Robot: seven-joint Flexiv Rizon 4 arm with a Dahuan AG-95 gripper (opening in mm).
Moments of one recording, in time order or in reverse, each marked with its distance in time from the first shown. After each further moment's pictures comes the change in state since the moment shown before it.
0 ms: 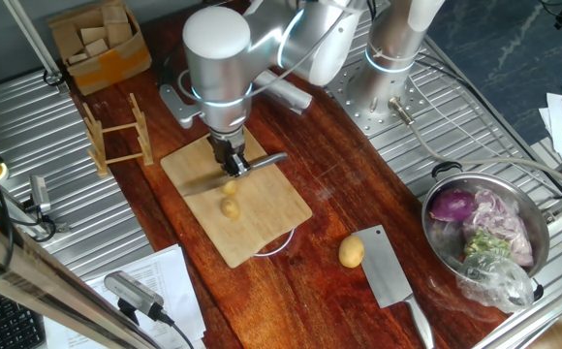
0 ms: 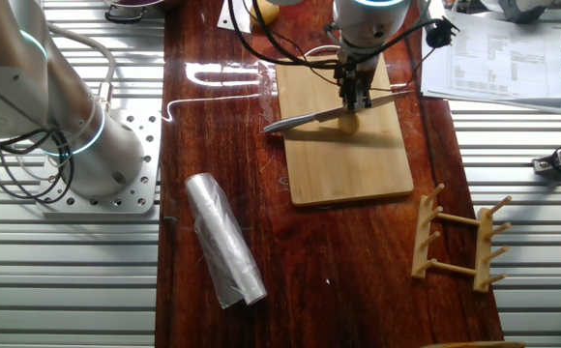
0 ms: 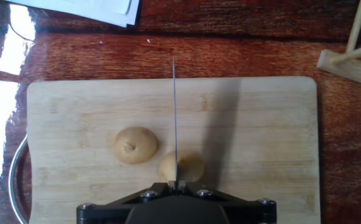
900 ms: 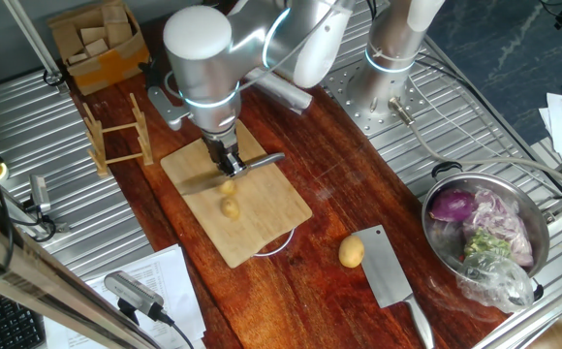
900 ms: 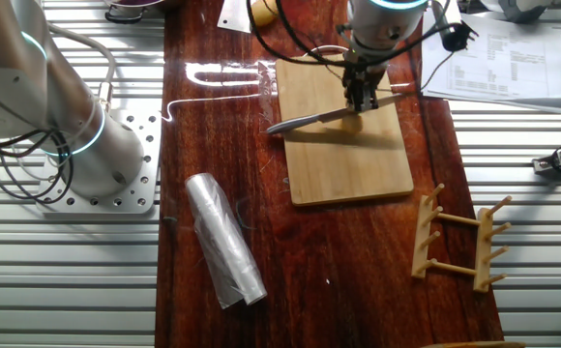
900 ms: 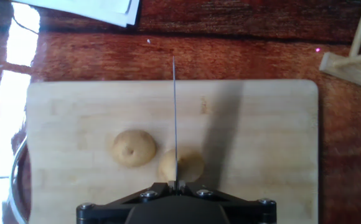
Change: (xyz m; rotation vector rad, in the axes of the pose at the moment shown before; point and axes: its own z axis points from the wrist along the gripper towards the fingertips) arm -0.012 -0.004 0.005 -0.016 0.023 -0.012
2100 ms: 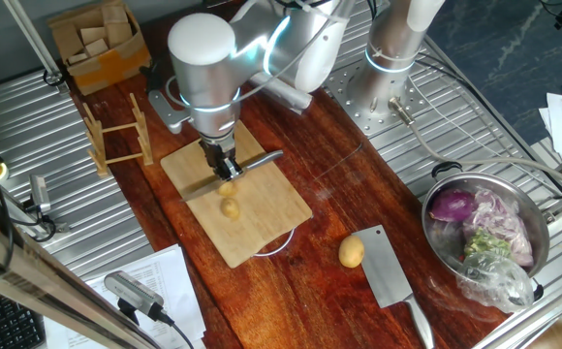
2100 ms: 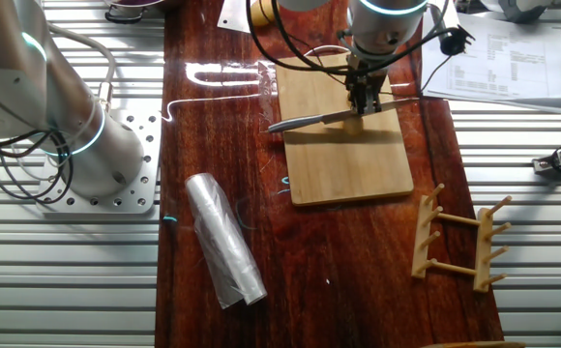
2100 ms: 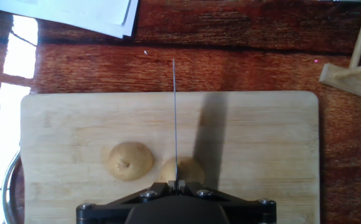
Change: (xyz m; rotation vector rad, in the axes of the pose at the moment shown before) arm -0.002 -0.001 0.003 0.011 -0.026 0.005
